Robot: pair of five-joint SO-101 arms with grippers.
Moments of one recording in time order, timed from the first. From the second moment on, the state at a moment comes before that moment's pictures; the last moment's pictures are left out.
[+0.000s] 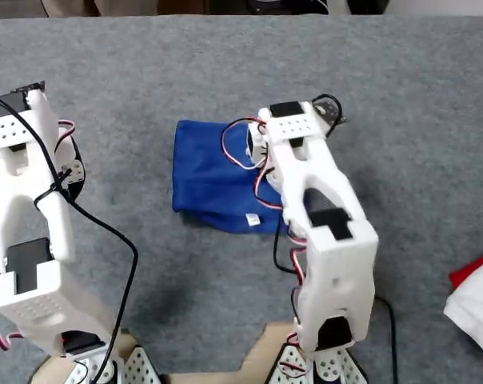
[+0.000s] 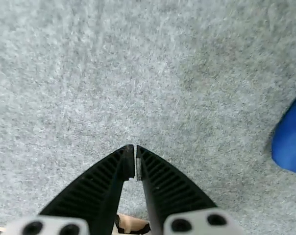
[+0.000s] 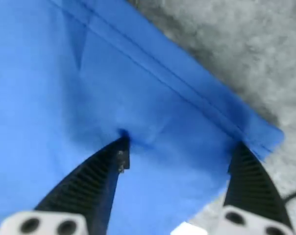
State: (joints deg) left arm -20.9 10.5 -8.5 97.3 -3.3; right arm -14.9 32.7 -8.7 77.1 -76.0
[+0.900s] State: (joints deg) left arm -20.8 10.5 -14.2 99.5 -3.3; right arm -14.4 53.6 -41.3 95.7 -66.2
